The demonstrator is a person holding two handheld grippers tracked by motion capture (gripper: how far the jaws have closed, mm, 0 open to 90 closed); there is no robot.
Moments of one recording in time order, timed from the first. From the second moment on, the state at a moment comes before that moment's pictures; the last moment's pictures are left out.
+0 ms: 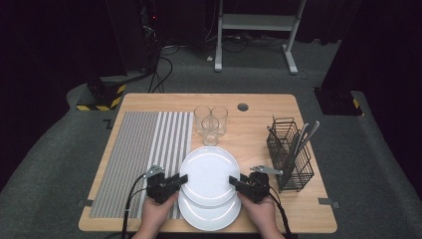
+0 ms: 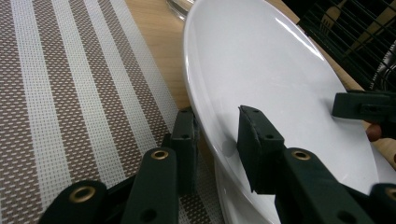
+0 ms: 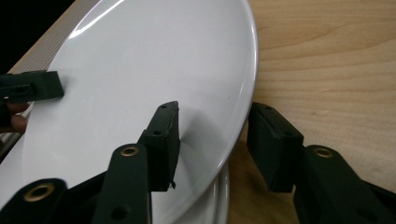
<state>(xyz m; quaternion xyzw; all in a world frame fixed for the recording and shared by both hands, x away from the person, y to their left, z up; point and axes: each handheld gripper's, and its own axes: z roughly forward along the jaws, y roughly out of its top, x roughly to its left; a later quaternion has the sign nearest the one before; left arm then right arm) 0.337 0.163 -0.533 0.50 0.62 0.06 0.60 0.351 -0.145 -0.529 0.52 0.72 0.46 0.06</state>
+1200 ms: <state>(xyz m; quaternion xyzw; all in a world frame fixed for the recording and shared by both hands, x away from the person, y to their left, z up) 0.334 0.185 -0.507 0.48 0.58 0.10 0.65 0.349 -0.128 -0.491 0.48 0.69 0.53 0.11</state>
